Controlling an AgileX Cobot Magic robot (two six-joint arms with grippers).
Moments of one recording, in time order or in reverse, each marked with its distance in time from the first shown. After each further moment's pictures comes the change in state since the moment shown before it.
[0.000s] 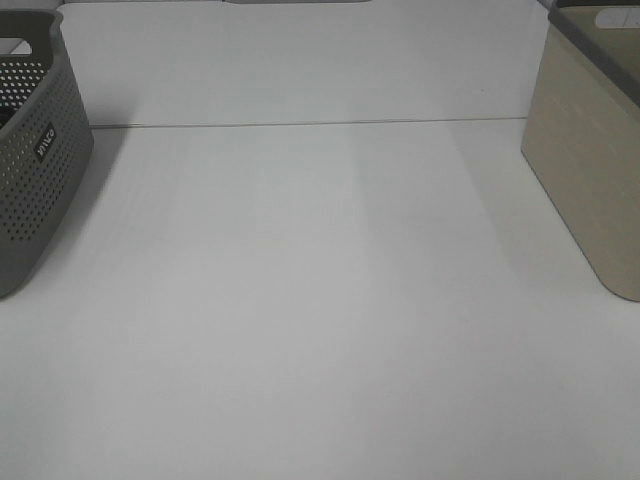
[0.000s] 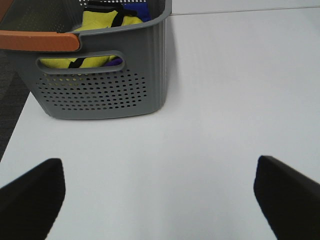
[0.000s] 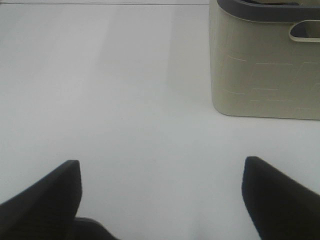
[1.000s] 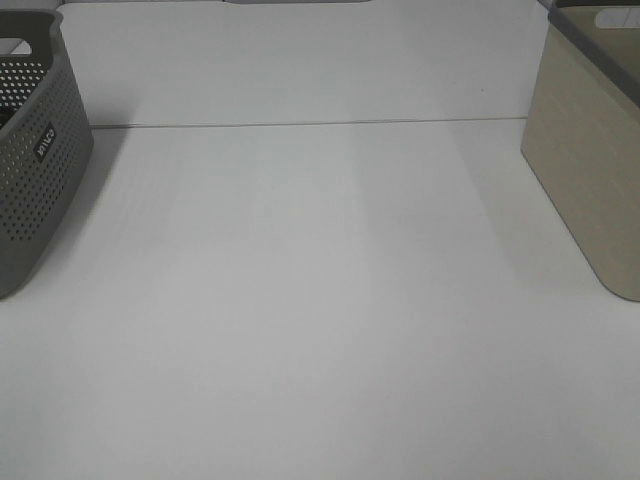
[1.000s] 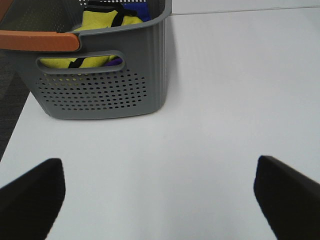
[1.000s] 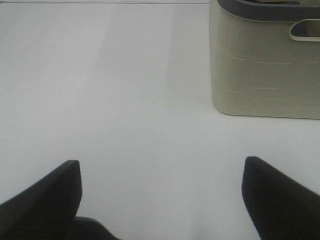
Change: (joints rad) left arm 0.000 0.000 0.000 0.000 0.000 0.000; right arm 0.000 0.005 -0.002 0.000 0.000 0.000
